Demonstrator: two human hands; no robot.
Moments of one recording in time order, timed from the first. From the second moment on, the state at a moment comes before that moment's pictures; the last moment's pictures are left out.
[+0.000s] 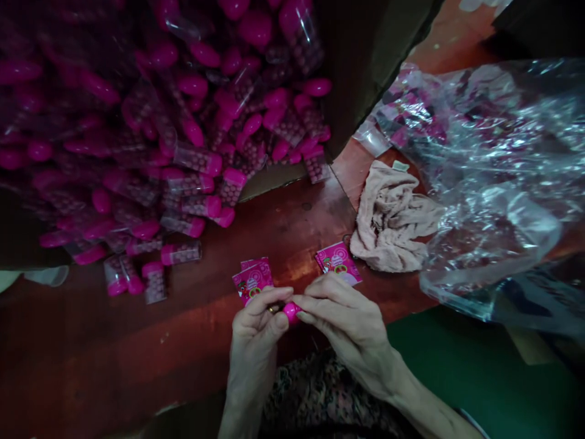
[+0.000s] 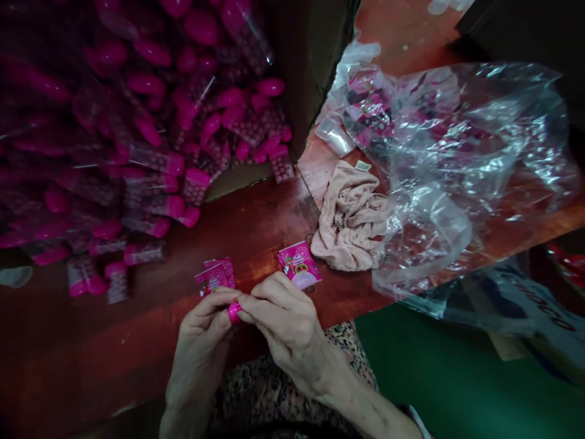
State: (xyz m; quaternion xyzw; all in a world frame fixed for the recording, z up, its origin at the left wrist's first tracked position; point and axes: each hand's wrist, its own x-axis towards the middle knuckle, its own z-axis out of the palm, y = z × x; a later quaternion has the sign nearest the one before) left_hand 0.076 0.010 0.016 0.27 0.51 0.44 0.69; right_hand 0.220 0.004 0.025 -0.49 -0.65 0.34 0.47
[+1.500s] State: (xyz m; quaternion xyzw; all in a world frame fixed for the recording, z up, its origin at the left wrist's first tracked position) left_hand 0.082 0.013 0.035 0.32 0.39 0.40 0.76; right_hand 0.246 -0.002 0.033 -0.52 -0.49 0.52 0.47
